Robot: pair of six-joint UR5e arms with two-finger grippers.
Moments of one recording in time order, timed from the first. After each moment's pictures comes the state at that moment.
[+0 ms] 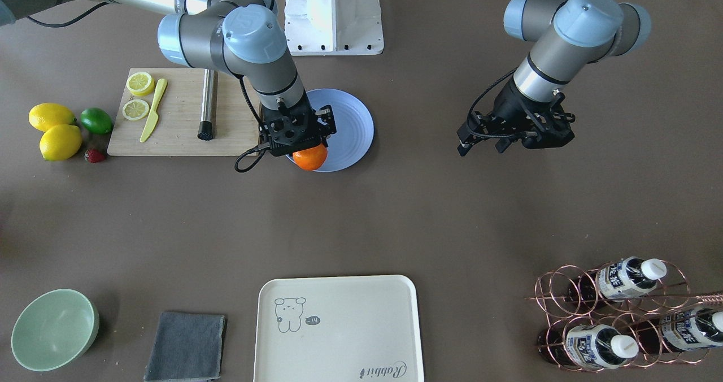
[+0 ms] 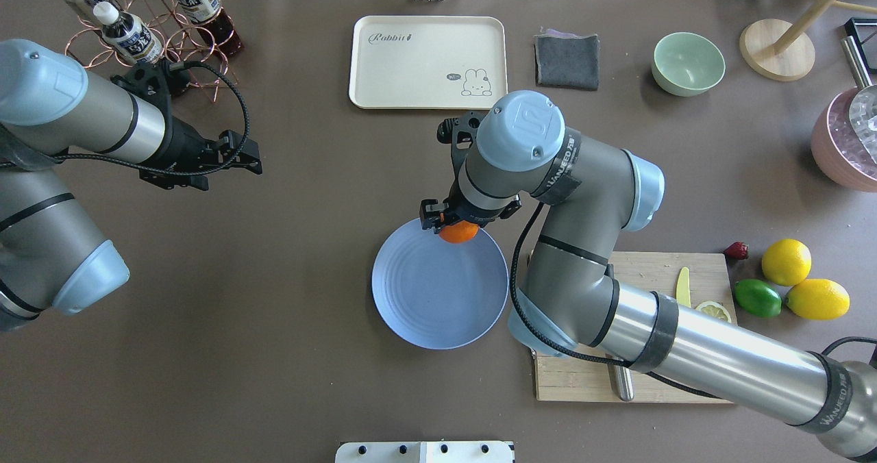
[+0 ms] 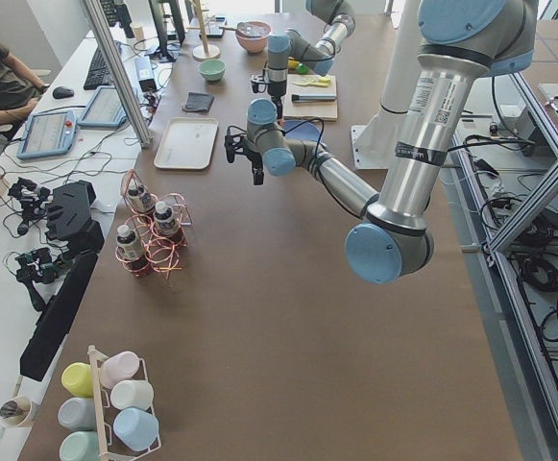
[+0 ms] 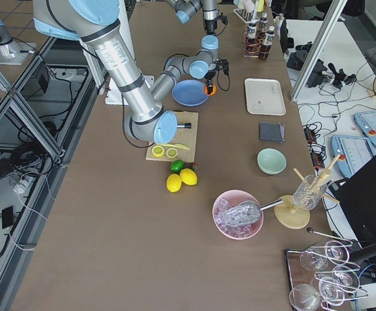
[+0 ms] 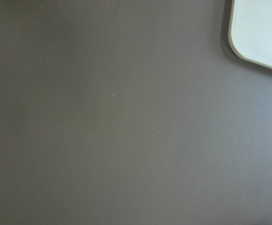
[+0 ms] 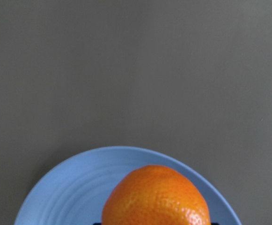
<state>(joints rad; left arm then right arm) -0.83 -1.87 -1.81 -1.97 -2.11 -1.28 0.50 -0.88 1.62 -1.44 1.92 1.07</state>
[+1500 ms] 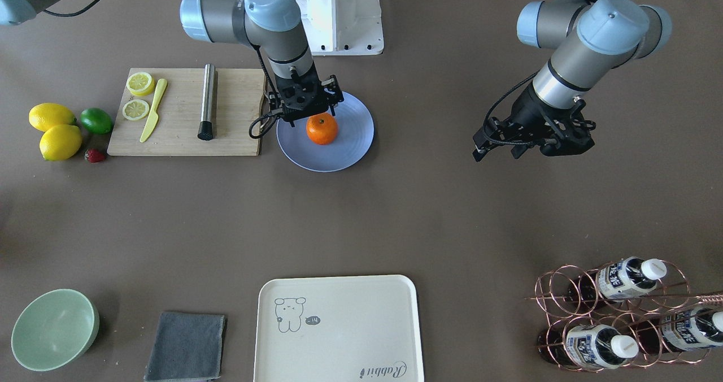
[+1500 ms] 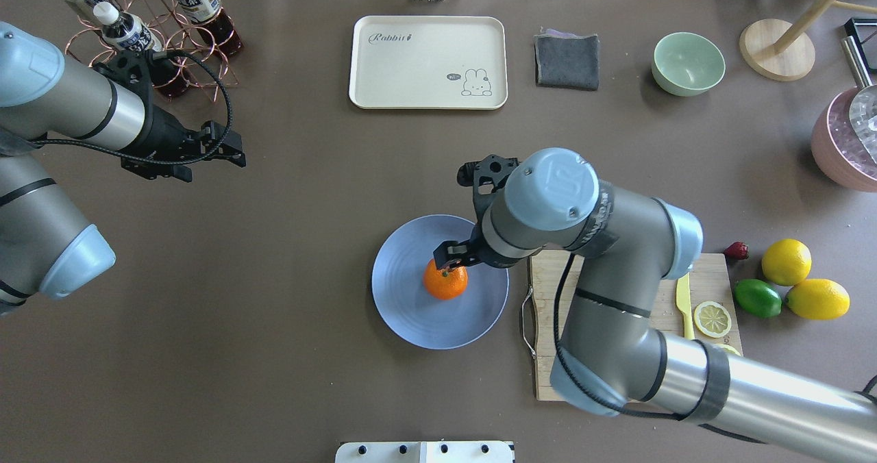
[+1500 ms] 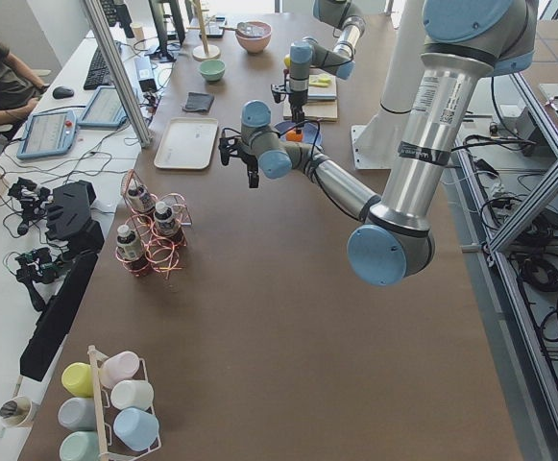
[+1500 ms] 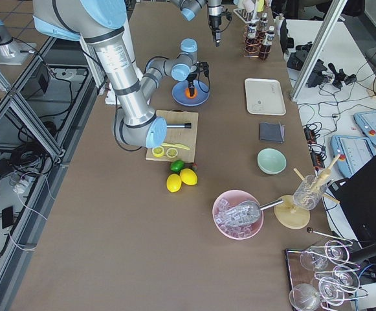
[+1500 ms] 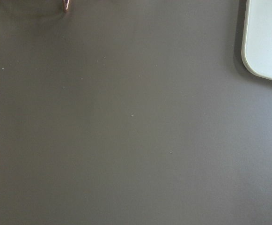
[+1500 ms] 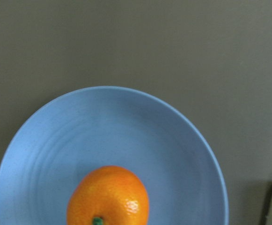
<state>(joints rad) -0.87 -1.85 -1.80 -1.96 -2.15 -1.20 0.52 -1.04 1.81 -1.47 1.95 1.08</state>
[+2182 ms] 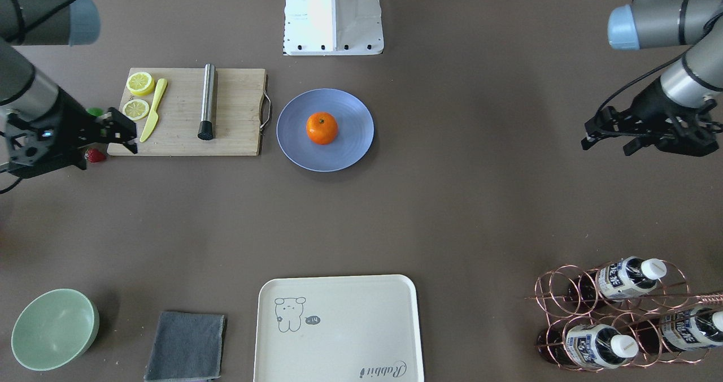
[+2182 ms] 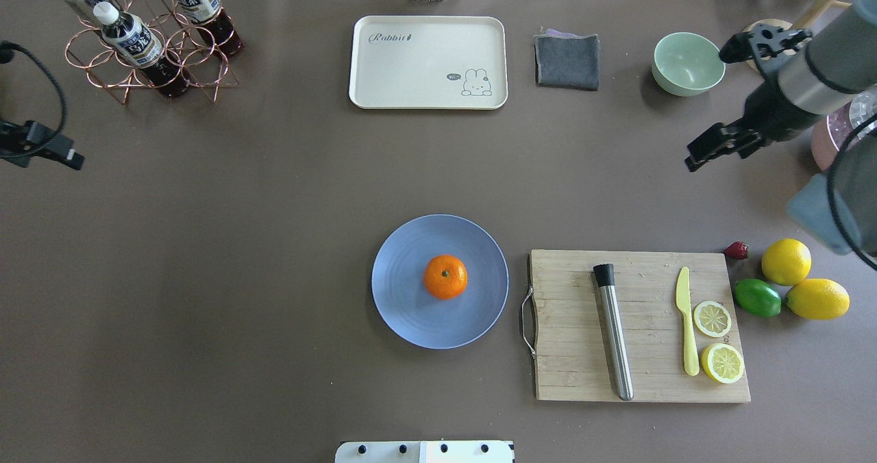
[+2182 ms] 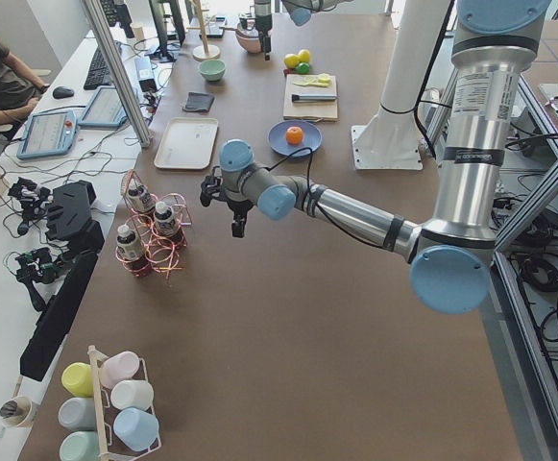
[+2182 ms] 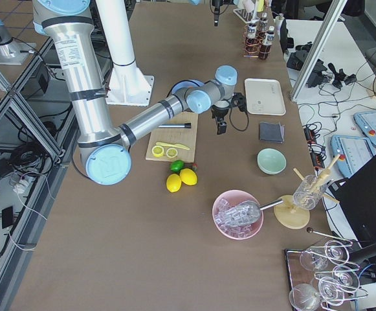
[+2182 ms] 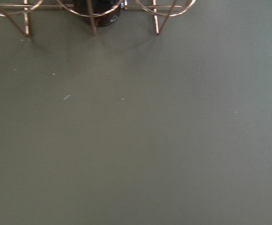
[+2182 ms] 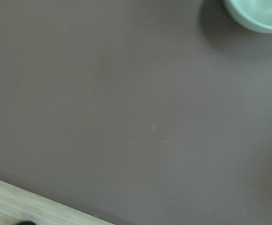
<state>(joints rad) -1.20 -1.59 -1.78 -1.86 -2.40 -0.49 1.09 -1.40 1.87 -1.57 2.31 0.35</state>
